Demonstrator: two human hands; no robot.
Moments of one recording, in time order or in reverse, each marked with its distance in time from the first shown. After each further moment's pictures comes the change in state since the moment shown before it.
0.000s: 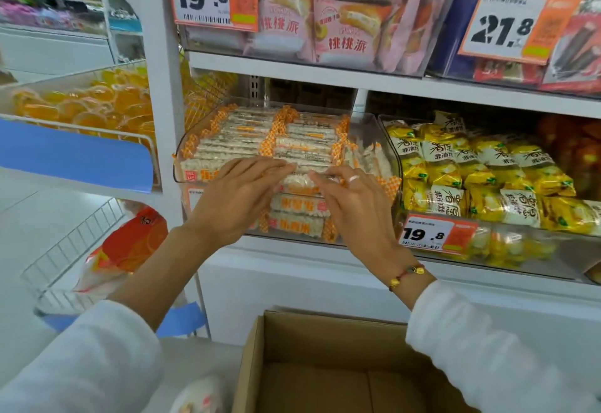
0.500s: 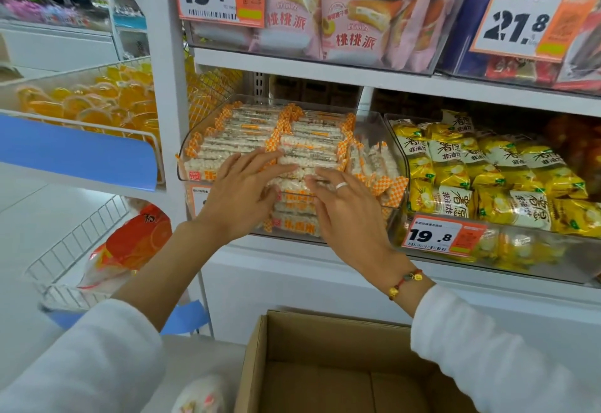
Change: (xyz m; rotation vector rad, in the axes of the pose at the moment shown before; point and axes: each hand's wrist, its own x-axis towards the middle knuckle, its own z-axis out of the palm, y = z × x) left_hand 0.008 0.008 -0.004 -0.090 -0.149 -0.239; right_hand -0.003 -0.016 0.007 -0.052 -0.160 -0.004
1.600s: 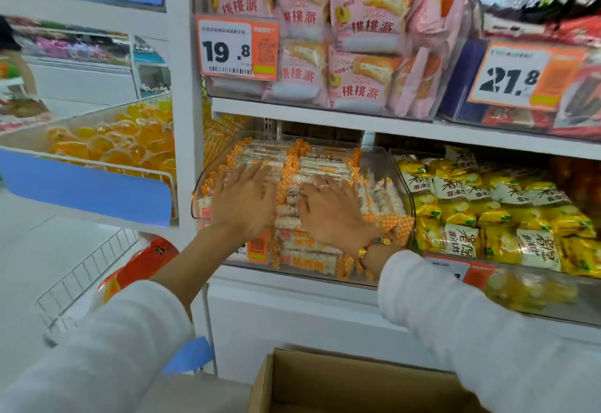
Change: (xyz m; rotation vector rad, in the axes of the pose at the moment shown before) left_hand 0.038 -0.005 -0.020 0.005 -0.019 -0.380; right_hand 0.083 -0.008 -0.004 0.028 -0.617 0.211
